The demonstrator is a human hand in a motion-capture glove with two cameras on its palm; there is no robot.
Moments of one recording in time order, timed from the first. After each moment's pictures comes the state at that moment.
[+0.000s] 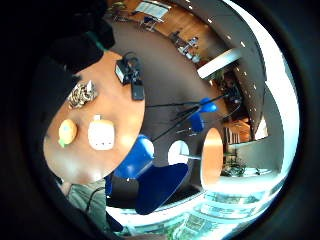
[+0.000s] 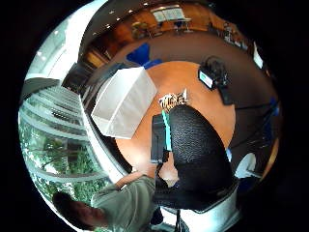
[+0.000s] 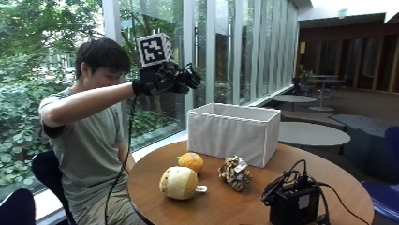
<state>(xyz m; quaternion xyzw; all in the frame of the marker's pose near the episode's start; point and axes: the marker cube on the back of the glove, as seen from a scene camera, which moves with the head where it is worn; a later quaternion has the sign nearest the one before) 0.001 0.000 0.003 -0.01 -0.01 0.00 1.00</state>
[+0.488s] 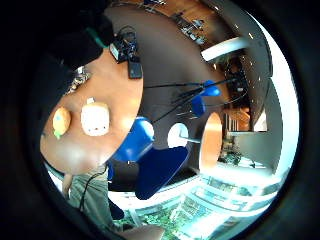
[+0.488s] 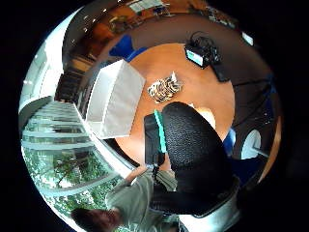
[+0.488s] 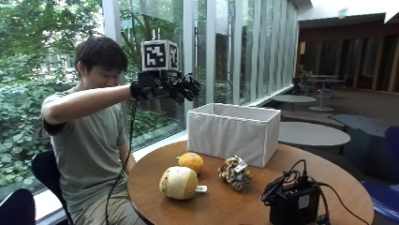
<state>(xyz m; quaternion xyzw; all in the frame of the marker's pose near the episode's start) 0.018 0.005 0.019 -0.08 0.03 0.03 1.00</state>
